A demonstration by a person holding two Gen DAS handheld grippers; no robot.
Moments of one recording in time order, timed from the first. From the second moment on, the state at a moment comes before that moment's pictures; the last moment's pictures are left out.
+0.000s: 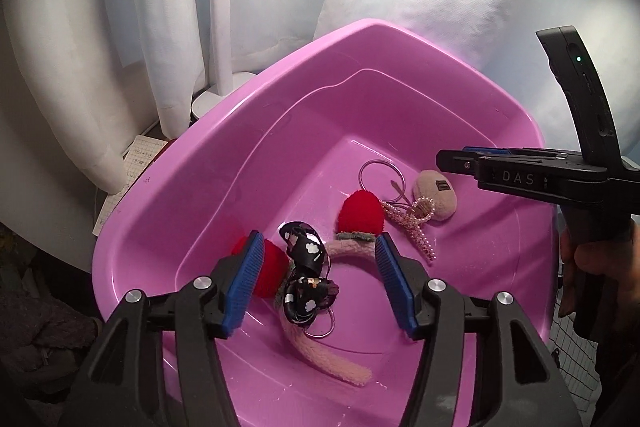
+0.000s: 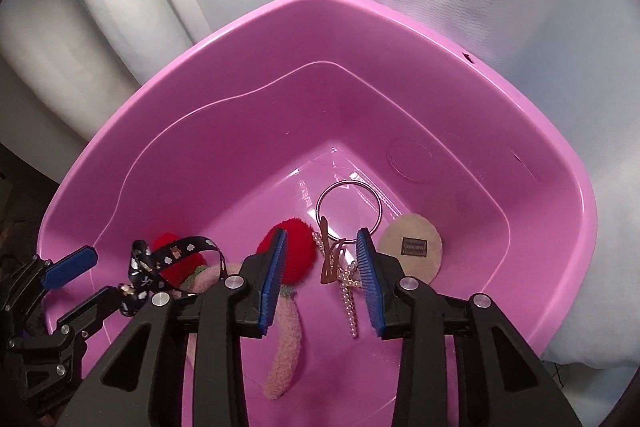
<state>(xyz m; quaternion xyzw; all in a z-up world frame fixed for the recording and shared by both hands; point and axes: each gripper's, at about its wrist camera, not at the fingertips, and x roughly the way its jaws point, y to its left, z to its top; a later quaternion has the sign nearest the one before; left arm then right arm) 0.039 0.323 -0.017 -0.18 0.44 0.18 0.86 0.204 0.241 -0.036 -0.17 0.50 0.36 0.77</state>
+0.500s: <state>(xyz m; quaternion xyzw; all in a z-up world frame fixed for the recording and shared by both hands) 0.024 0.312 -0.004 -0.16 0.42 0.19 0.87 0.200 0.237 -0.028 -0.16 0.50 0.37 0.76</state>
